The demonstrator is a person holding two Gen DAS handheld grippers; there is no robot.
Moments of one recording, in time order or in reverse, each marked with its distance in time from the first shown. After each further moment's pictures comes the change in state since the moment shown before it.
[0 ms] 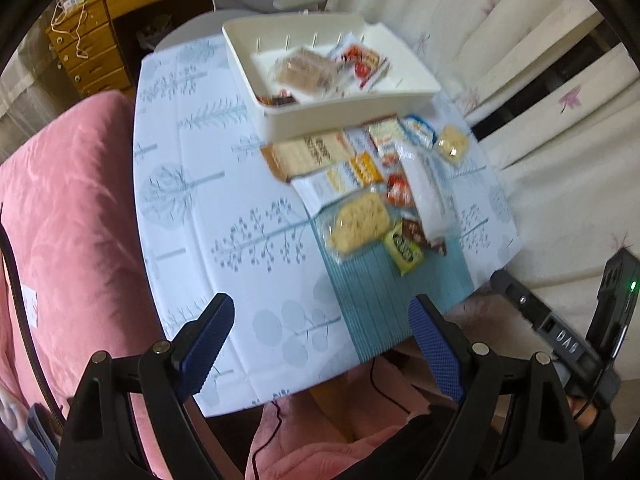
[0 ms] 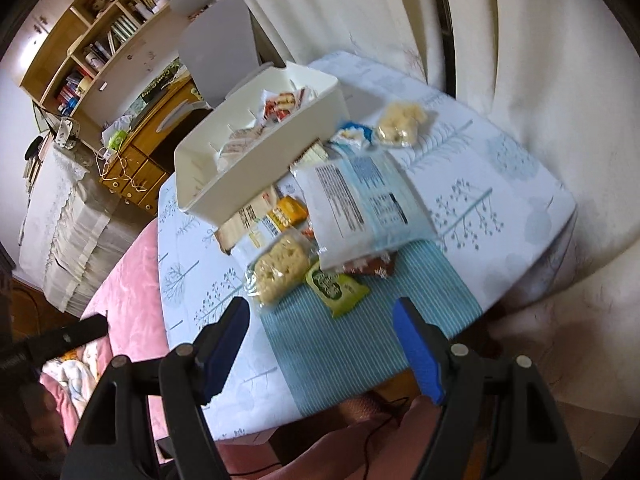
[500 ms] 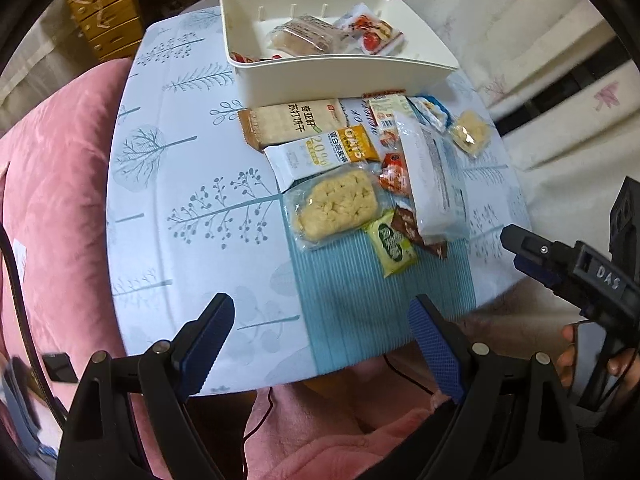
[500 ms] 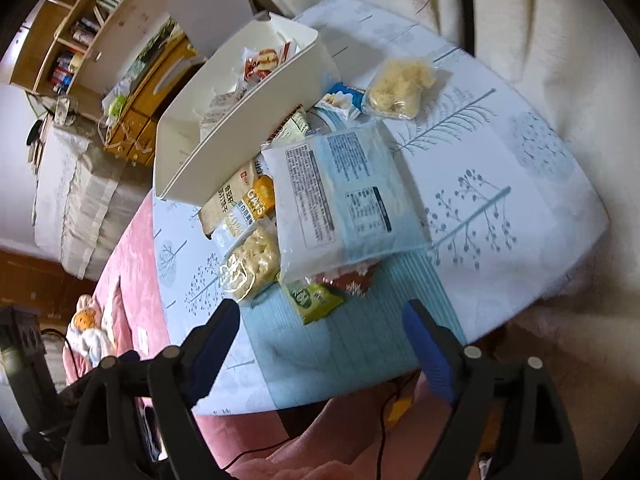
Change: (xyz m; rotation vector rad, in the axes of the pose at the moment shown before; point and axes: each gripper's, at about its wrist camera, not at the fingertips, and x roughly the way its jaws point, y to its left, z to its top) left arm 0.057 -0.054 -0.003 -0.136 0.015 0.070; right arm 0.051 -0.047 0.072 -0.034 0.259 0.084
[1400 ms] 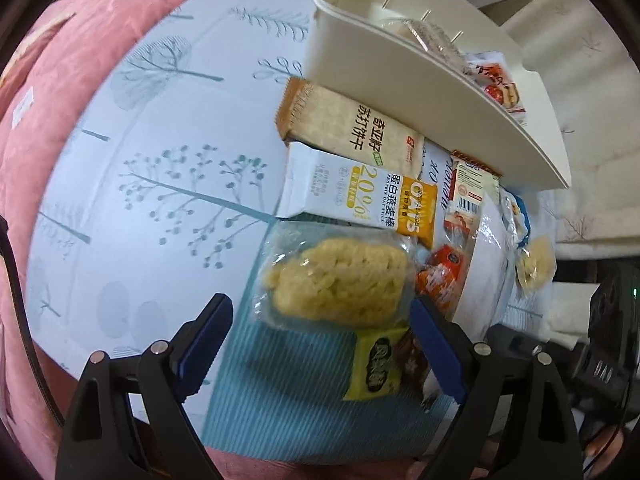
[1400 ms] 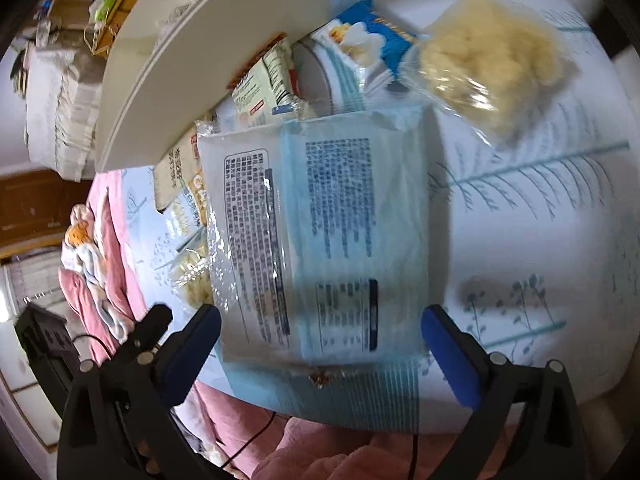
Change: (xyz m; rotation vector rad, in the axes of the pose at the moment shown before) left arm 0.104 0.009 0.041 -0.543 -0.043 0.002; right arm 0.117 -0.009 0.103 -0.172 0.451 -0.018
